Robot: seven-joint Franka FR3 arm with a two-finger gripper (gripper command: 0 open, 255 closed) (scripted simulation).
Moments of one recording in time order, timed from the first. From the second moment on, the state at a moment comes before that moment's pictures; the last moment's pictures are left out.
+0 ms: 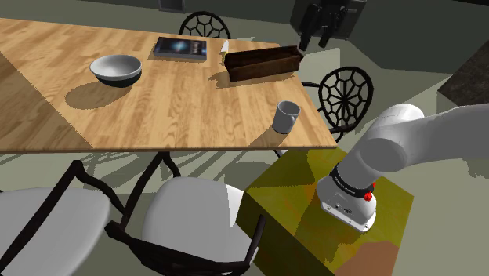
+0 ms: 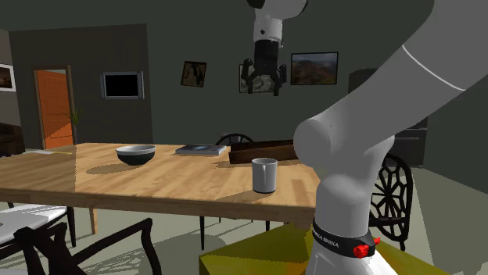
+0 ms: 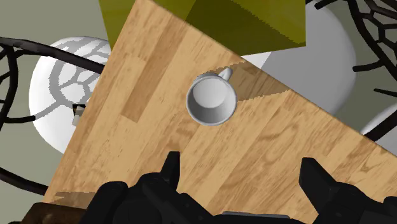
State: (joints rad) arm -0.02 -0.82 -0.02 -2.35 0.04 1.56 0.14
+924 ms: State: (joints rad) arm -0.08 -0.91 -0.08 -2.80 -0.01 1.96 0.10
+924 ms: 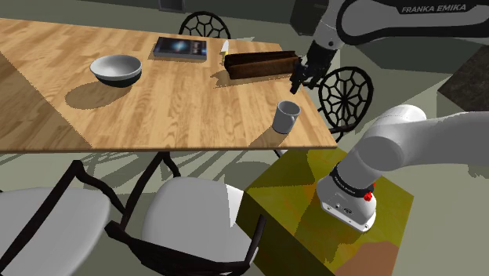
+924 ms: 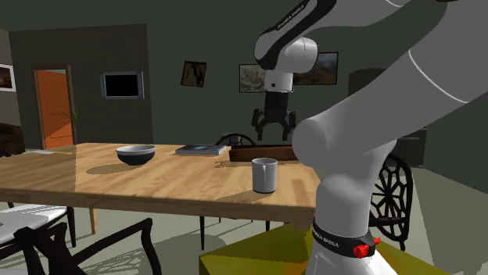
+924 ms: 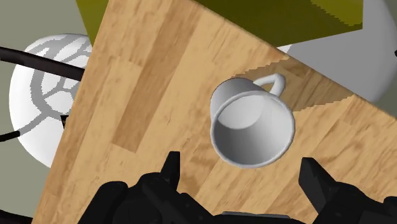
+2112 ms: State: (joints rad) arm -0.10 -0.78 -0.12 -3.01 -0.03 2.32 0.08
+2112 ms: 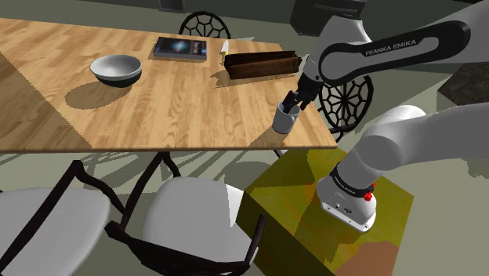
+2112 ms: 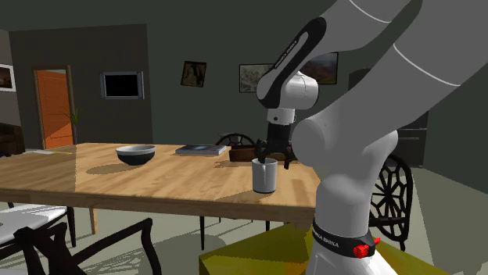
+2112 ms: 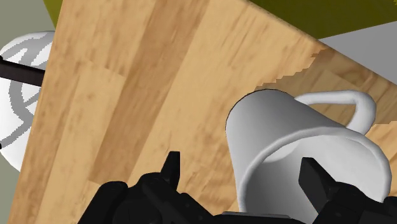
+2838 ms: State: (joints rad) arm -0.10 -0.78 -0.12 -3.01 -0.03 2.32 0.08
